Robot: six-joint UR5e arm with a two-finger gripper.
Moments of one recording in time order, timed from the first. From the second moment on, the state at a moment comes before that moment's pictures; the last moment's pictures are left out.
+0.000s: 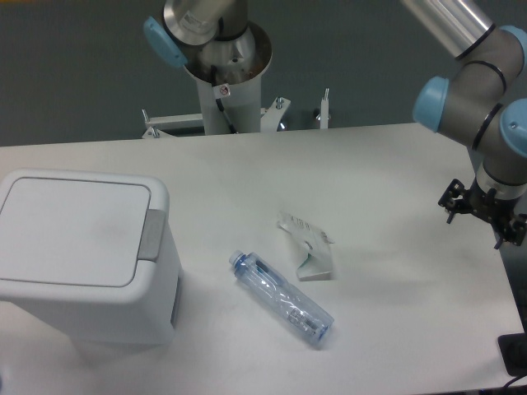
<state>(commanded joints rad) 2.85 -2.18 -1.35 -1.06 1.56 1.54</state>
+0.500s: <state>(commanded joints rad) 2.82 -2.14 -1.37 -1.08 1.54 1.54</state>
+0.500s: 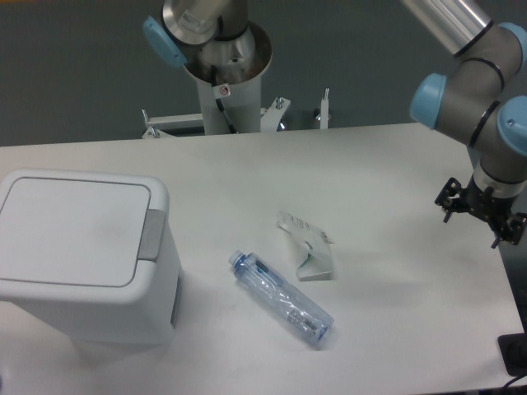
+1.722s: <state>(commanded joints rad) 2.65 -2.00 -1.40 -1.22 1.23 0.90</state>
